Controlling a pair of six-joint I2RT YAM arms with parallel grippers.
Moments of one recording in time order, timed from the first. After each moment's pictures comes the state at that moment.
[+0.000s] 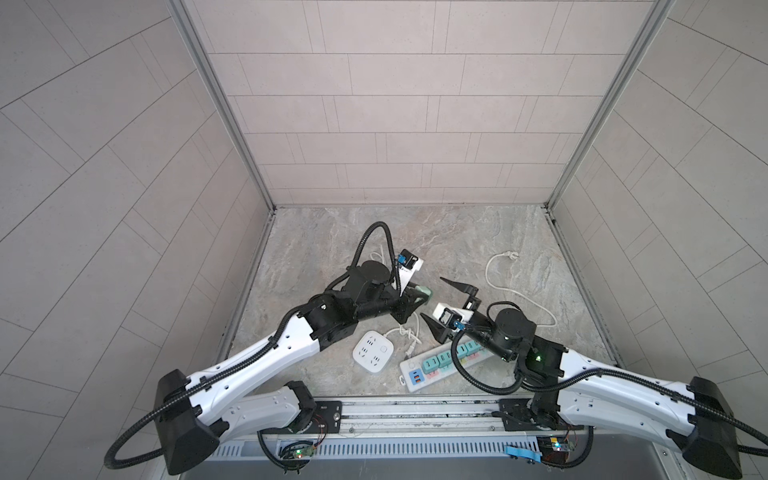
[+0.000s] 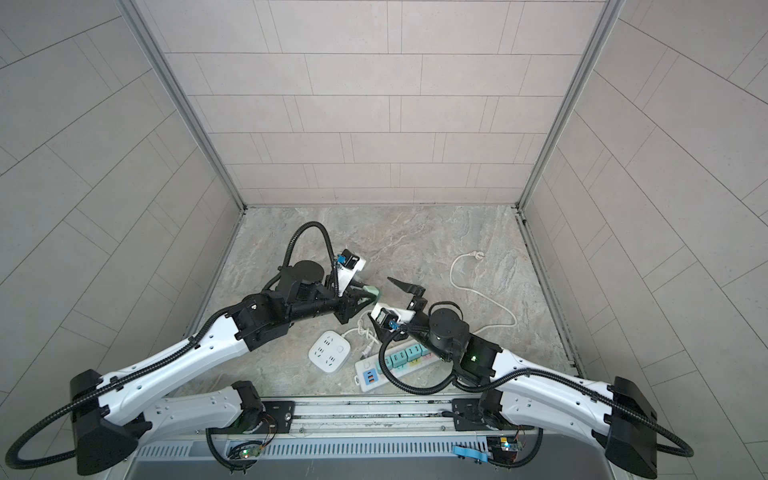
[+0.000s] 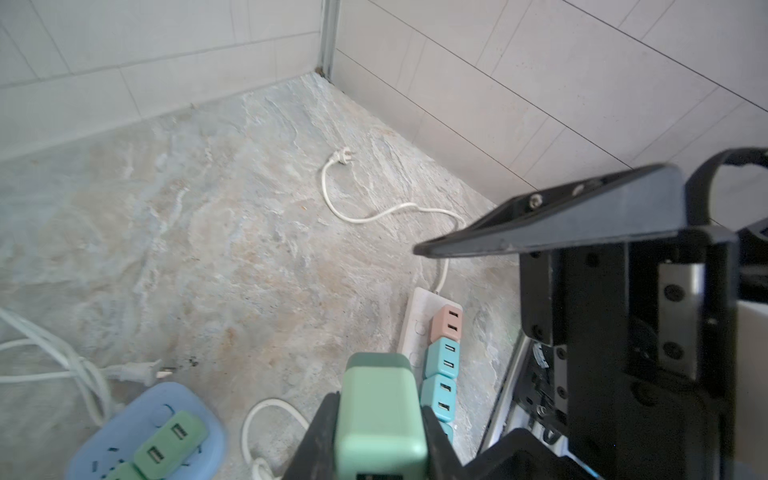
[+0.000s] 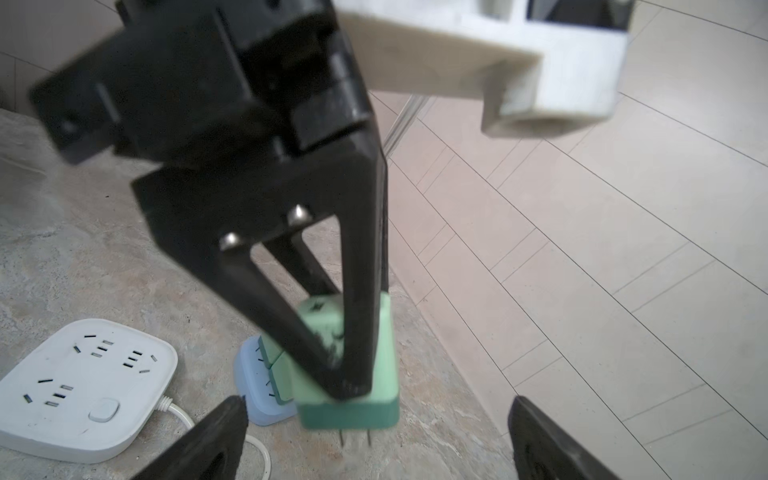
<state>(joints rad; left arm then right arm) -0.87 1.10 1.00 -0.36 0.12 -0.17 0.99 0.79 0.46 0.30 0.20 -0.59</state>
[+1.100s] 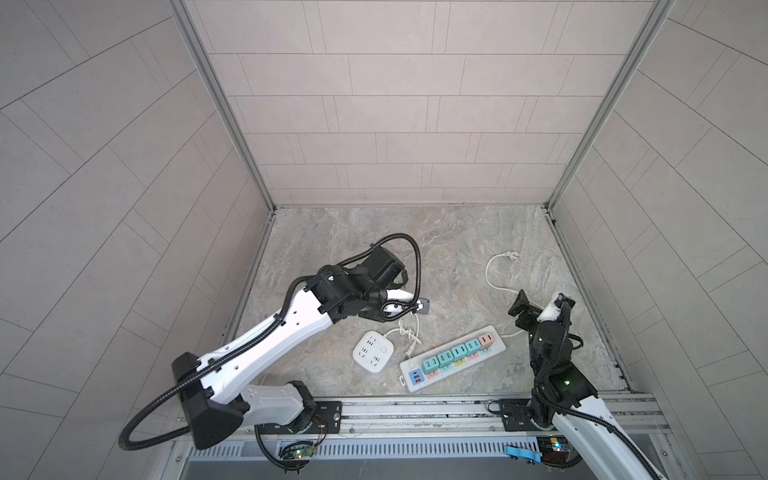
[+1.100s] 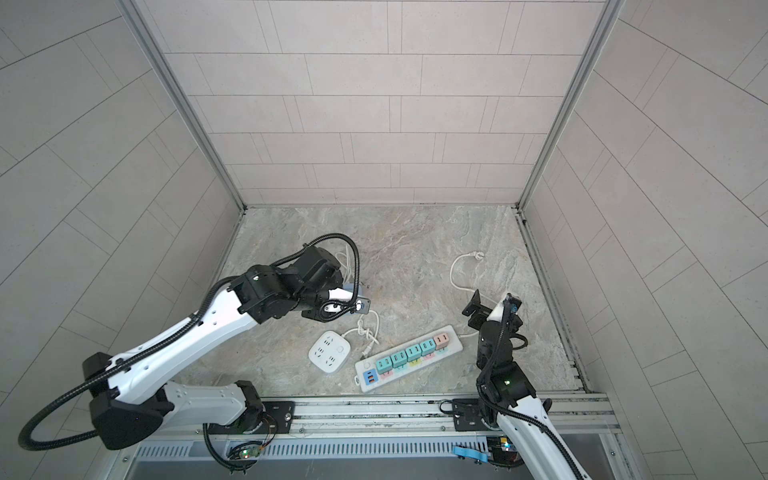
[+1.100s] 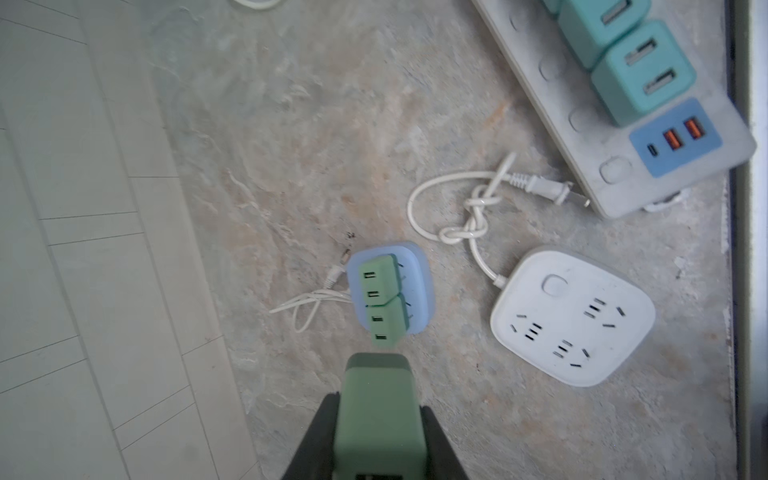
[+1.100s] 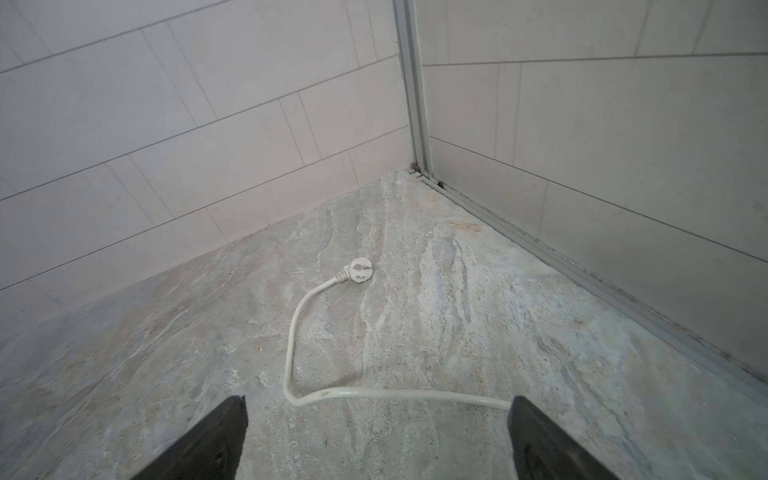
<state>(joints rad) -0.87 1.29 1.29 -1.07 -0.13 1.03 0.28 0.33 0.09 -0.04 0.66 0.46</state>
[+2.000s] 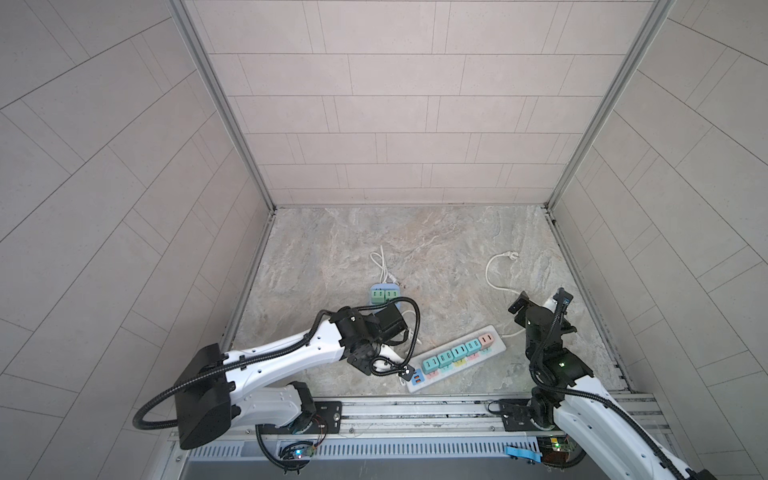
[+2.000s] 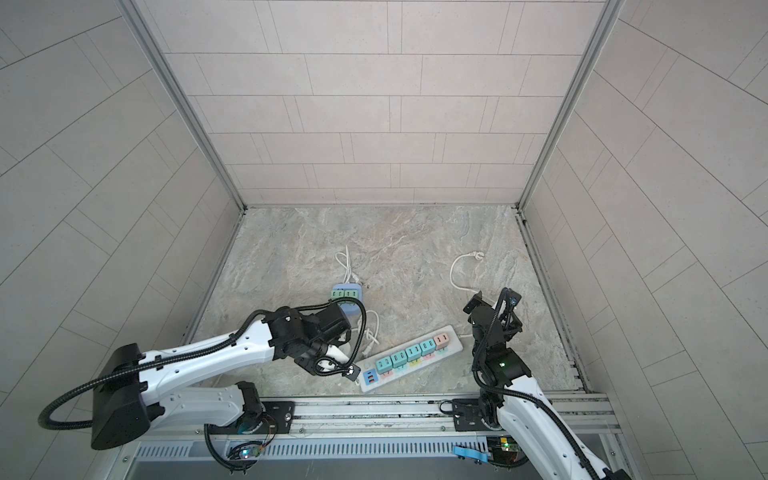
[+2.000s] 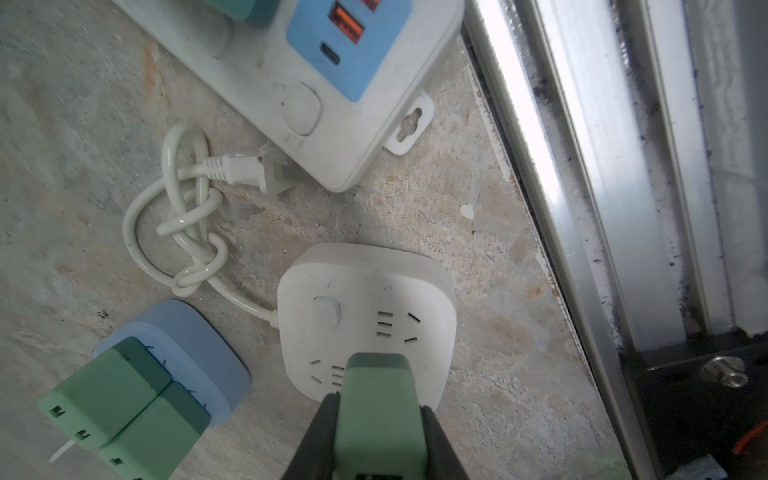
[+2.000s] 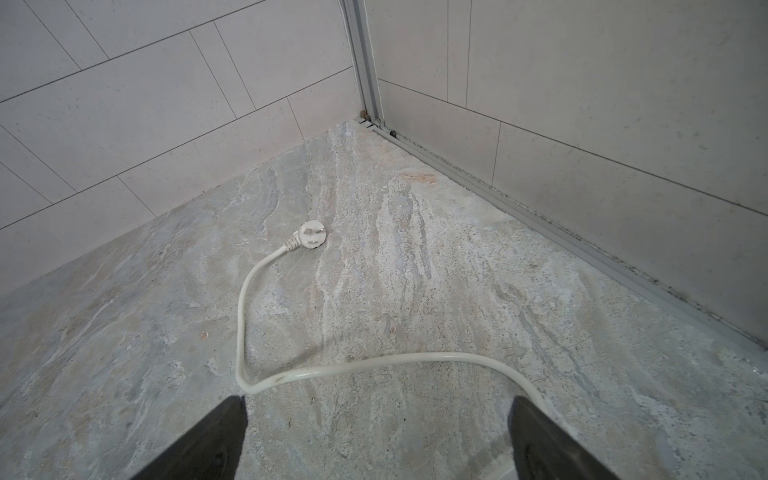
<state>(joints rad) -1.02 1.25 0.86 -1.00 -0.05 1.09 0.28 0.55 0.19 -0.10 0.70 0.58</state>
